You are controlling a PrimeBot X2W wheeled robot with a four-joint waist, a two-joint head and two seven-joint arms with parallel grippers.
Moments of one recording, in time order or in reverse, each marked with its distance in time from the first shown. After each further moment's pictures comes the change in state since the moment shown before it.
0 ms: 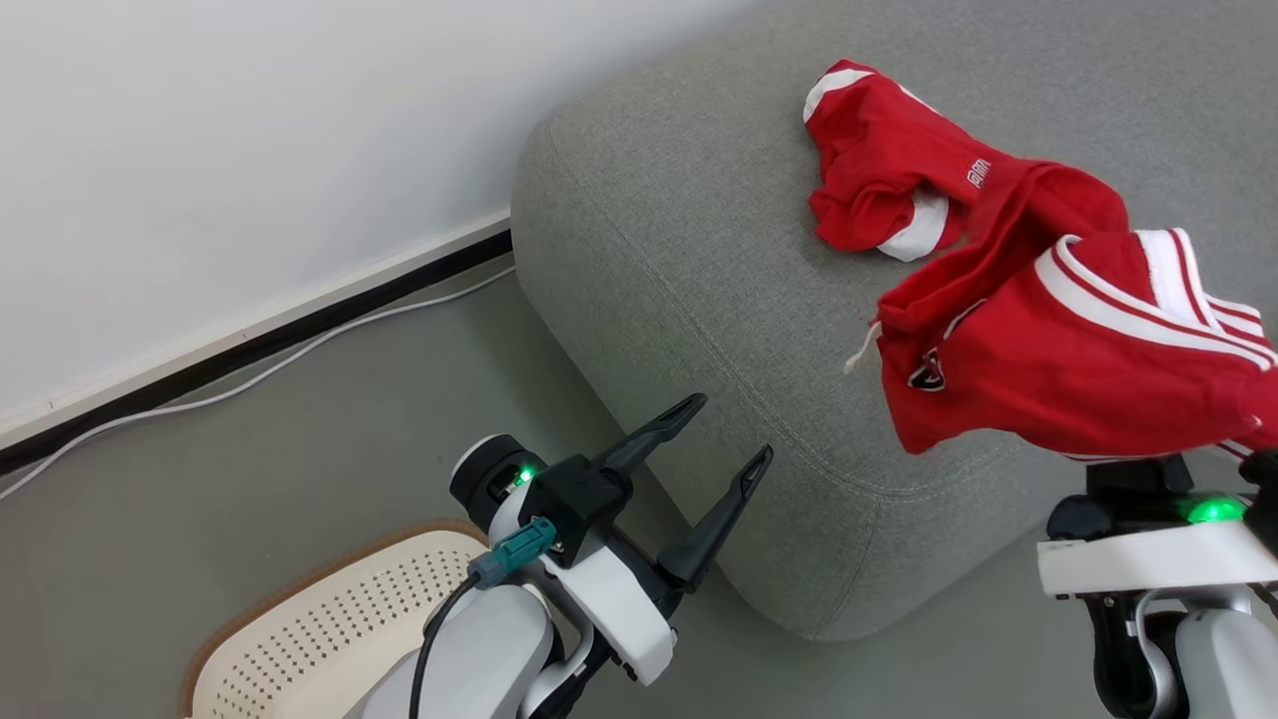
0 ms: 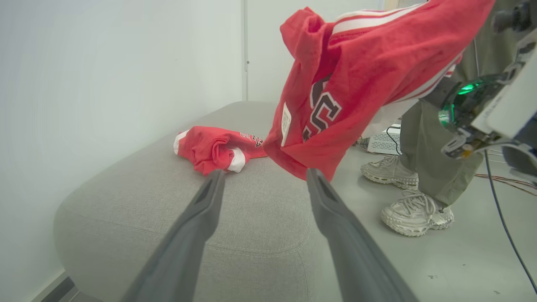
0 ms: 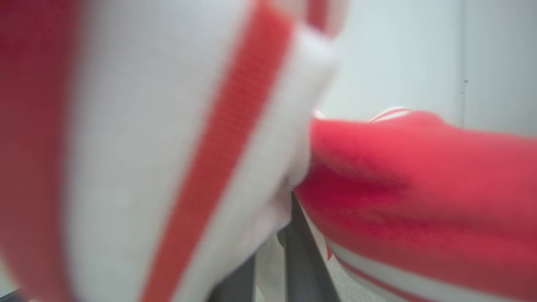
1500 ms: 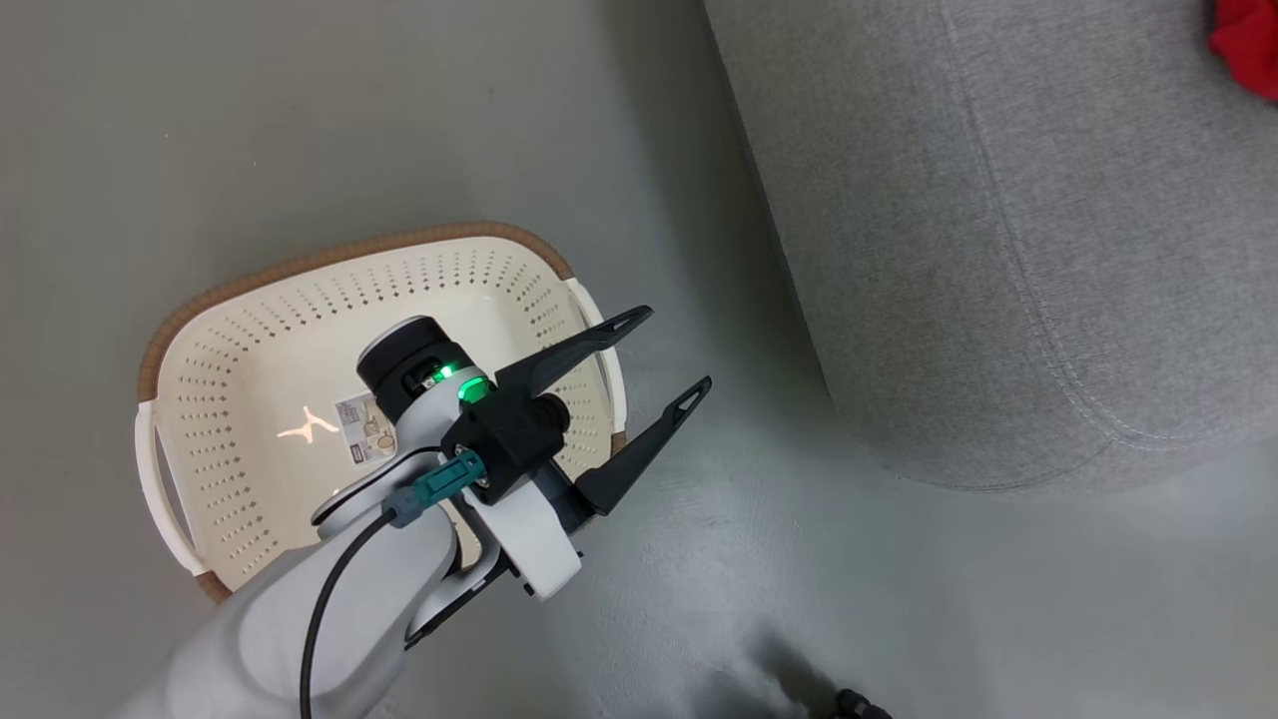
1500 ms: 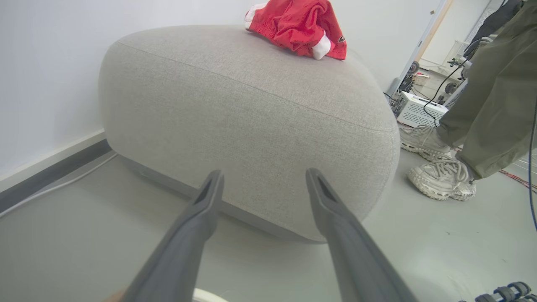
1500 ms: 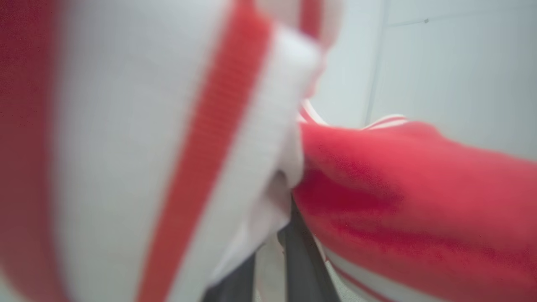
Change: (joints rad) left arm -0.211 0.241 -0.156 -0.118 -0.019 0.000 0.000; right arm -0.889 -0.199 -0.685 0.543 -0.356 0.000 0.000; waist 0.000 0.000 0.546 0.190
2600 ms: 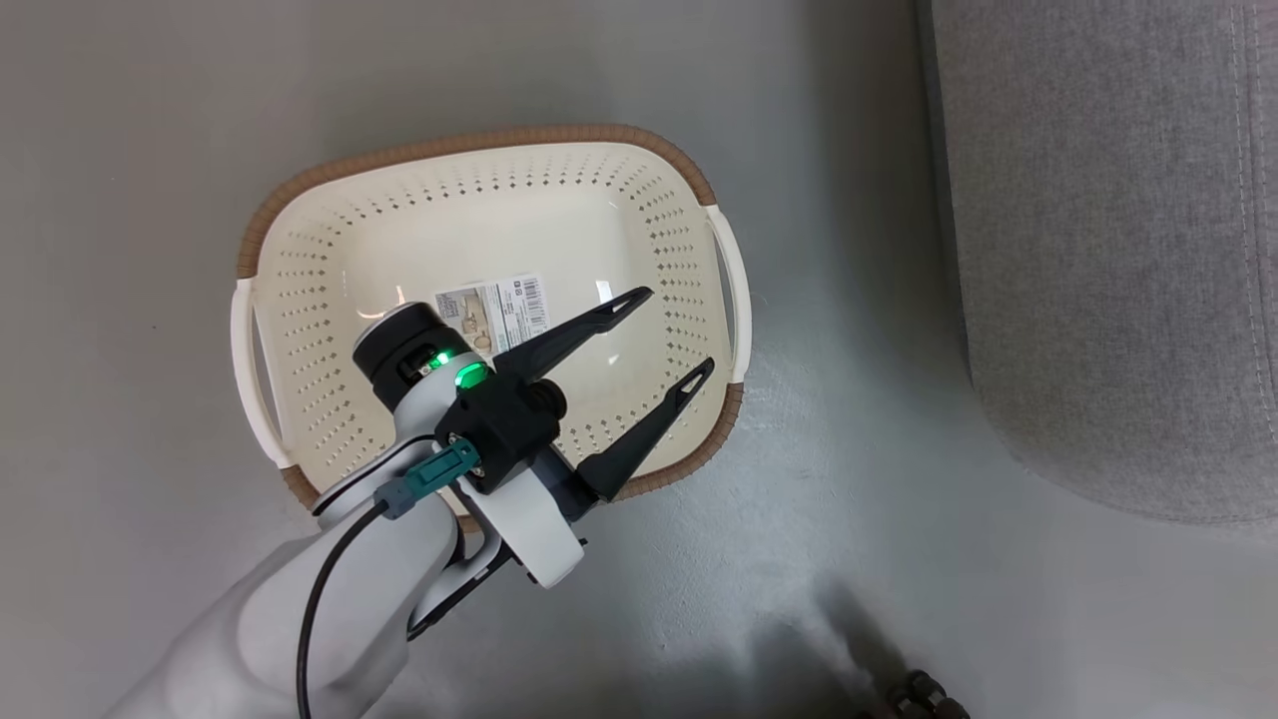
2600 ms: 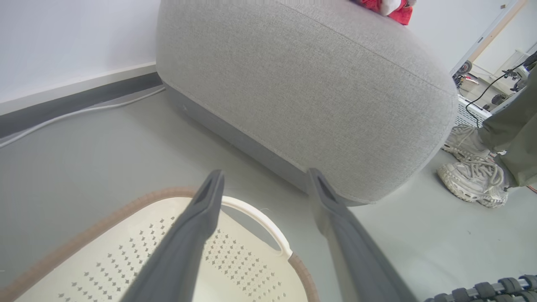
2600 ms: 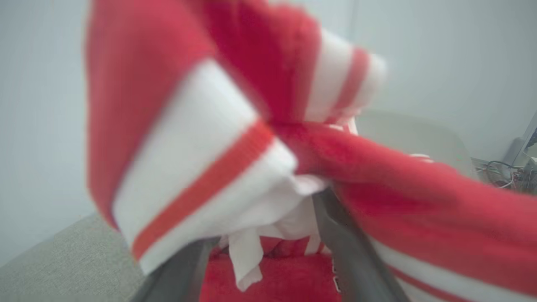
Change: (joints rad) left arm -0.003 0.000 0.026 -0.018 -0.001 0.000 0.000; right arm -0.141 0.187 -0.440 -0.161 -0.321 0.000 0.159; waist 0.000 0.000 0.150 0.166
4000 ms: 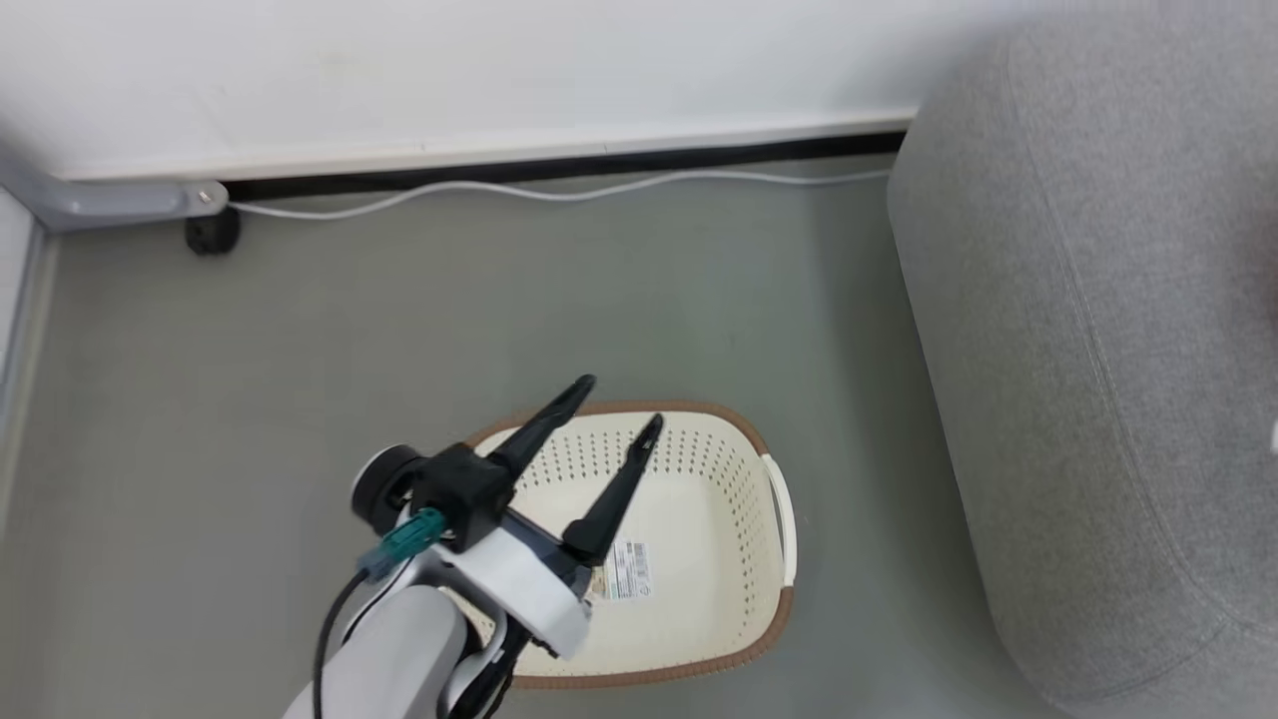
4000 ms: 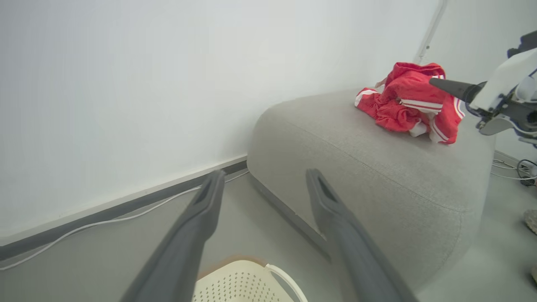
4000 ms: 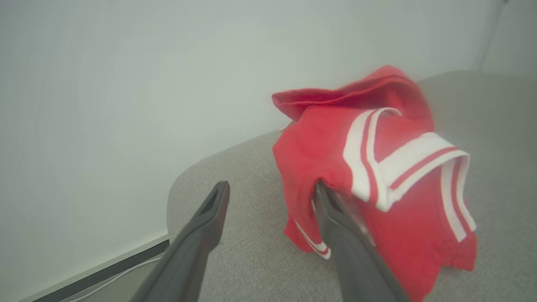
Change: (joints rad) left arm 0.278 -0.180 0.266 0.108 -0.008 0.000 0.000; right arm 0.622 -0.119 0.631 0.284 0.452 0.000 -0.151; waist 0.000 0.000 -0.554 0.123
